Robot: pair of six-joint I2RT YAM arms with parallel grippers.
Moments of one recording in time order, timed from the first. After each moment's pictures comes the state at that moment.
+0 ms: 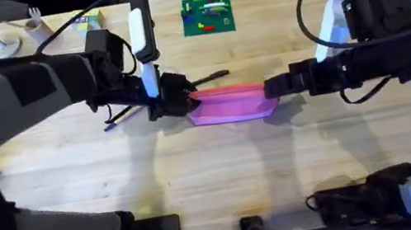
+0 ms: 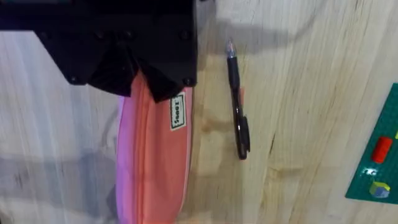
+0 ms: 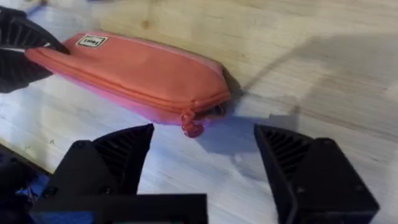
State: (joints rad) left arm -0.07 1.60 0.83 -0.58 1.00 1.28; right arm 0.14 1.18 0.74 -0.68 -0.40 0.11
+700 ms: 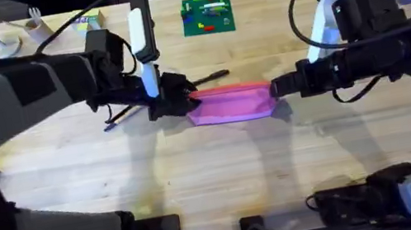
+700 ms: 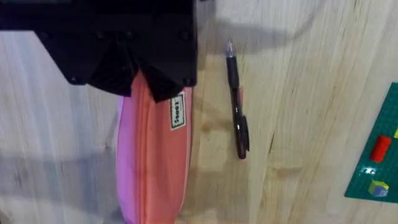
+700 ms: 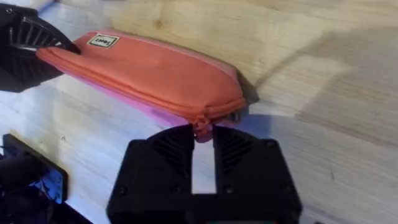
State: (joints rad) left arm -0.07 1.60 0.83 -0.58 1.00 1.28; right arm 0.16 1.24 0.74 -0.64 -0.44 0.11
